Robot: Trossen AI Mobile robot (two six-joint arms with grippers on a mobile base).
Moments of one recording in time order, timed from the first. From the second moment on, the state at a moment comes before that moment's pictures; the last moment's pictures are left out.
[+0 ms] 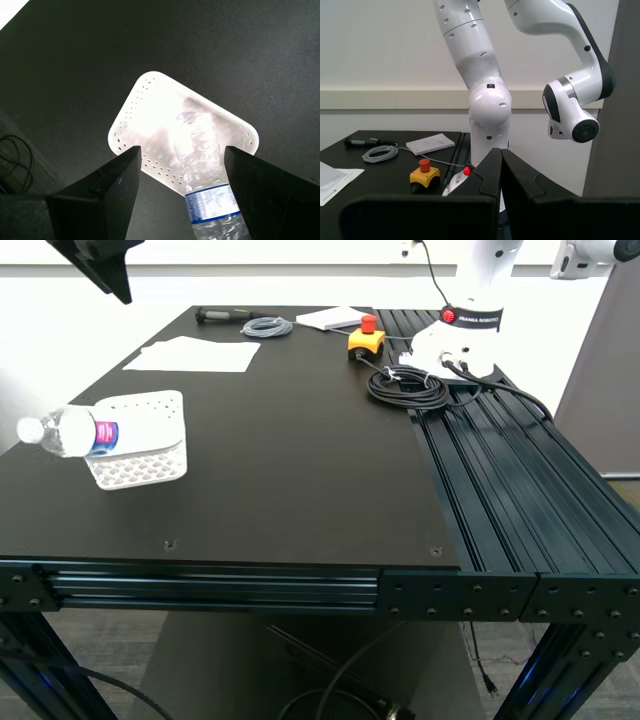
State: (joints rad) arm 0 0.00 1.05 0.52 0.61 -0.01 0.00; arm 1 -0.07 1.89 1.69 -1.02 0.08 0.66
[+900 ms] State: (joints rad) arm 0 0.00 1.05 0.52 0.61 -0.01 0.00; arm 1 -0.07 1.89 1.69 -1.01 0.08 0.66
